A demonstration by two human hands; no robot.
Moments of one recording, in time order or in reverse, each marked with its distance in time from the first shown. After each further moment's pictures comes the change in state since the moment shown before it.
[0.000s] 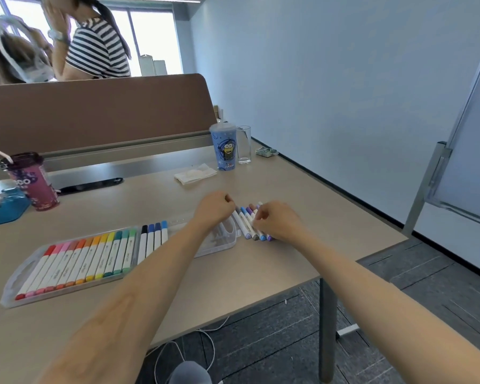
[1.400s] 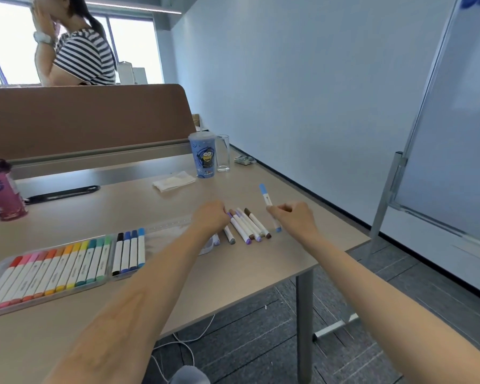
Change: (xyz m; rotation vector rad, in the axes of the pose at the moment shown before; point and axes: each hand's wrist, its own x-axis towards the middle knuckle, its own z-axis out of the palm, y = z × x) left_hand -0.003 0.033 0.024 0.164 -0.109 0.026; right_hand -0.040 0.046 -0.050 0.511 0.277 0.219
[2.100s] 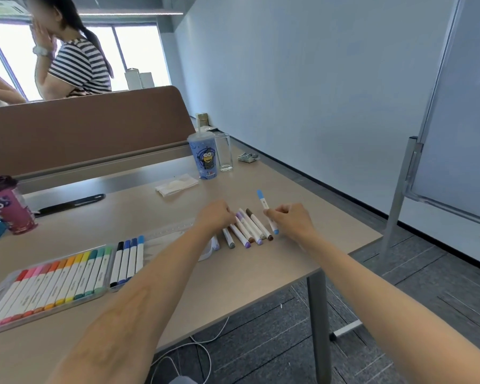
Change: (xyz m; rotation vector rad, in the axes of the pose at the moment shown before) left_hand 0.023 0.009 0.009 -0.094 -0.063 -0.067; right_hand 0.026 0.021 0.012 0.031 -0.076 0.055
